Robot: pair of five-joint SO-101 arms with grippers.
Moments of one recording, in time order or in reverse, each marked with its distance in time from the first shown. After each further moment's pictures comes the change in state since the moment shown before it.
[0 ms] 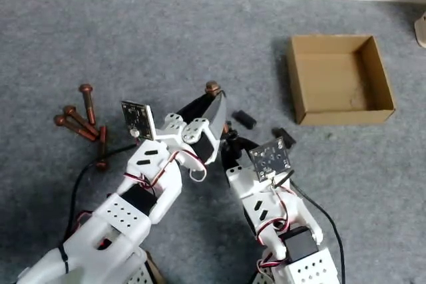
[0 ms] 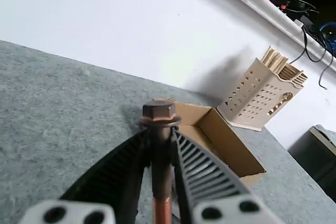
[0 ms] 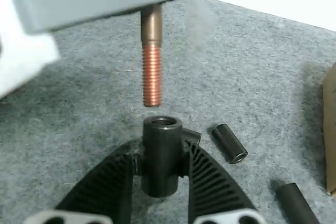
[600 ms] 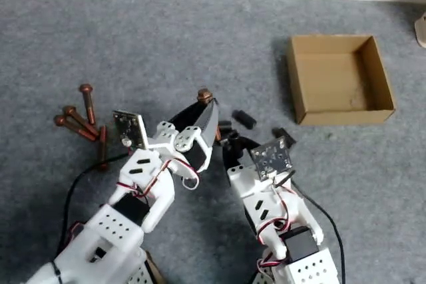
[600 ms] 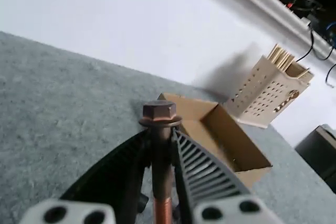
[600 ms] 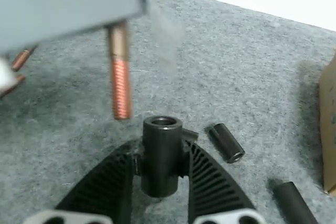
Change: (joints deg) left arm -1.3 -7.6 5.7 3.7 0.0; right arm 0.3 0.0 0.0 0.0 0.0
